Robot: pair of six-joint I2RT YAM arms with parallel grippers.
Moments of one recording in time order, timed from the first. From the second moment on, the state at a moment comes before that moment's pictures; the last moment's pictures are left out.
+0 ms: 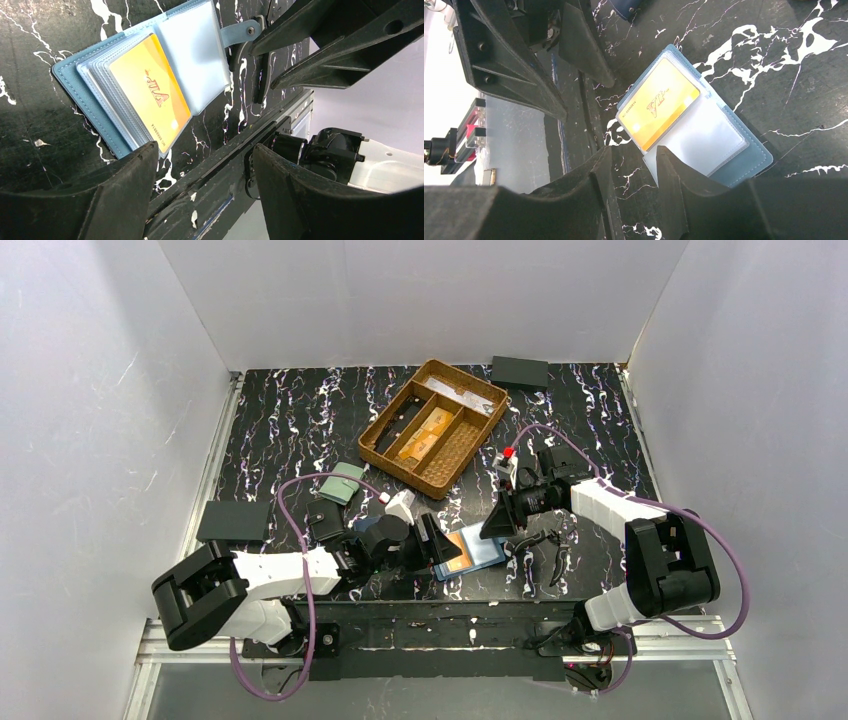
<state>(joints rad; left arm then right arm) -1.04 1.30 0.46 0.30 -0.04 -1.13 0.28 1.46 0.75 -0.41 -1.14 -0.32</state>
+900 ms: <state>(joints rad) -1.04 1.26 0.45 0.34 -0.03 -1.13 0.28 1.37 0.77 -0.46 -1.15 -0.37</state>
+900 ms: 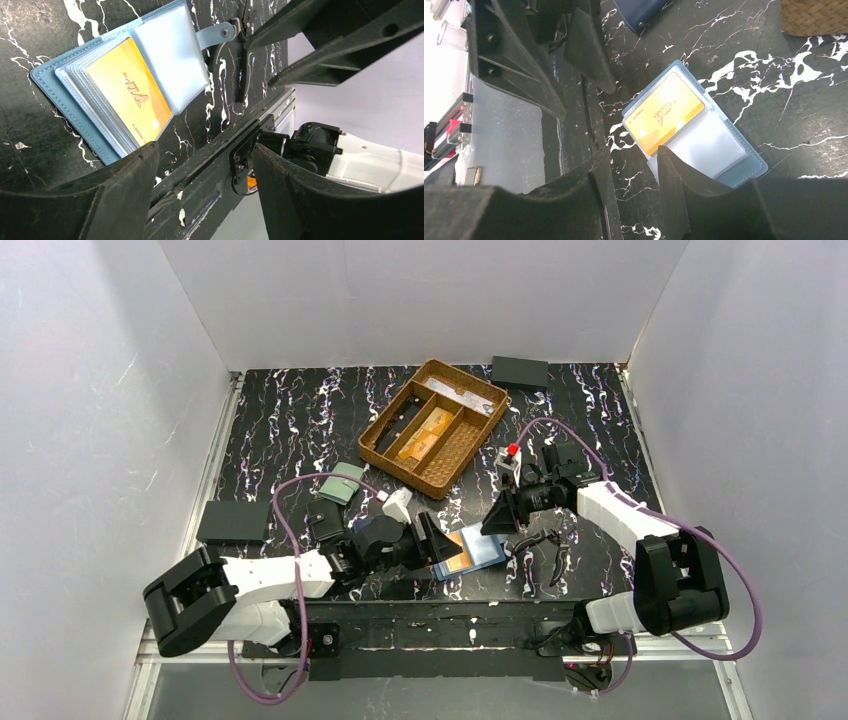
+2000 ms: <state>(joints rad) -1.04 1.35 0.40 0.47 -0.09 -1.14 0.39 1.51 0.64 0.00 -0.96 0.21</state>
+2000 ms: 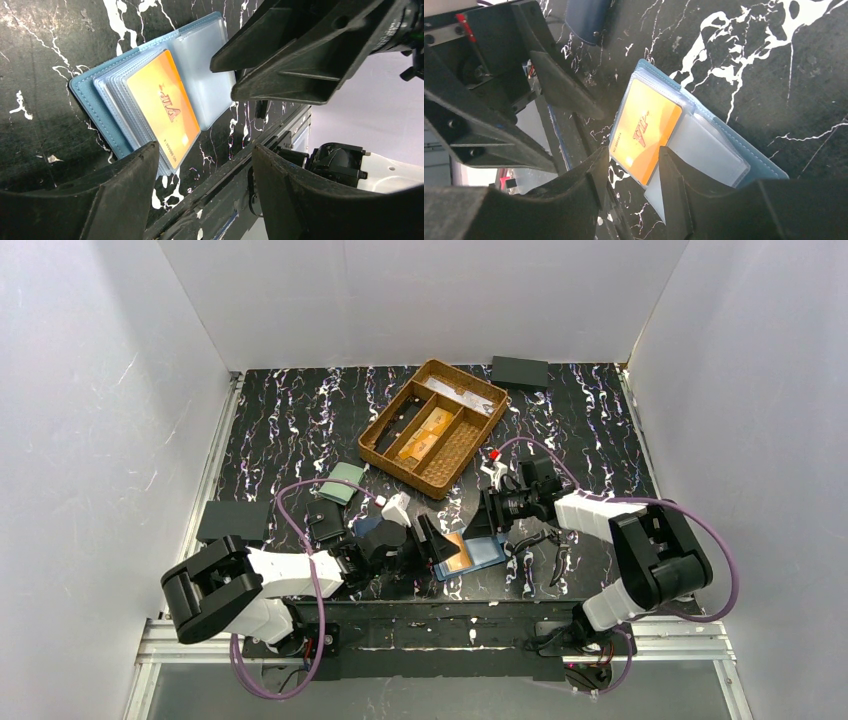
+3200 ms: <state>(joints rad) -1.04 1.42 0.40 0.54 -0.12 -1.16 0.41 1.63 0.67 -0.03 -0.90 0.23</state>
